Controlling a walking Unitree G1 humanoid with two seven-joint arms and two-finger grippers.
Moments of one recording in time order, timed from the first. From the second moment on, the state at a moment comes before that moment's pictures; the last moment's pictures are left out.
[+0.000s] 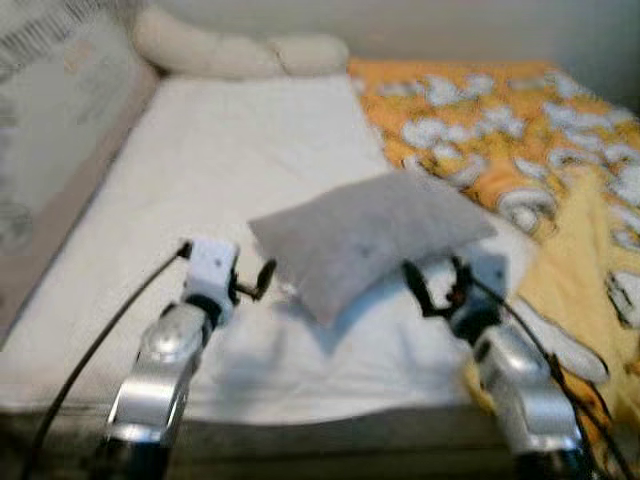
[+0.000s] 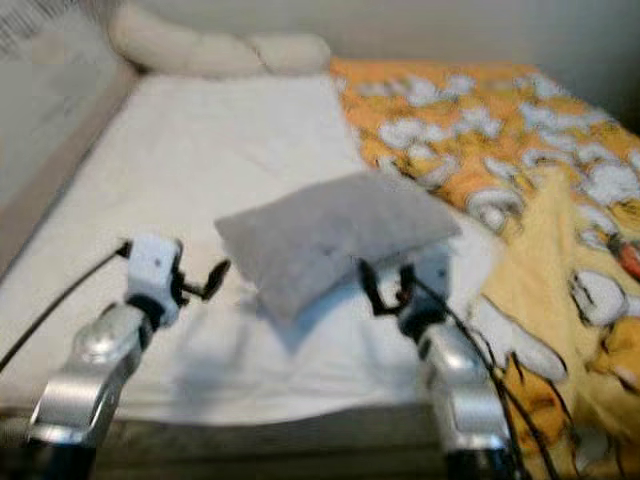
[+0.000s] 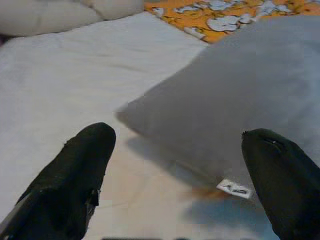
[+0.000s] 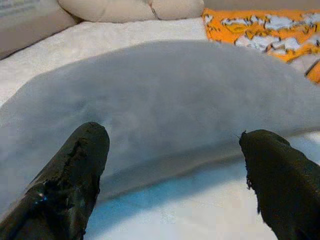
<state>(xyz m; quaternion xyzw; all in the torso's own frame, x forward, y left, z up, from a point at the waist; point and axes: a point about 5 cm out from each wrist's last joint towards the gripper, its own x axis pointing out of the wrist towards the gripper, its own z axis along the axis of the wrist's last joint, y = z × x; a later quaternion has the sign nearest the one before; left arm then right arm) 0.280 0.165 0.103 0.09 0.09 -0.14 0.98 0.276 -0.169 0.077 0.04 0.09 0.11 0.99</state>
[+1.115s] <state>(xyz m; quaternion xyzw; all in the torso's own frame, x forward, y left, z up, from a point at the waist) 0.278 0.174 0.104 0.13 0.09 -0.15 0.98 0.280 -0.174 0.081 0.08 0.07 0.04 0.99</state>
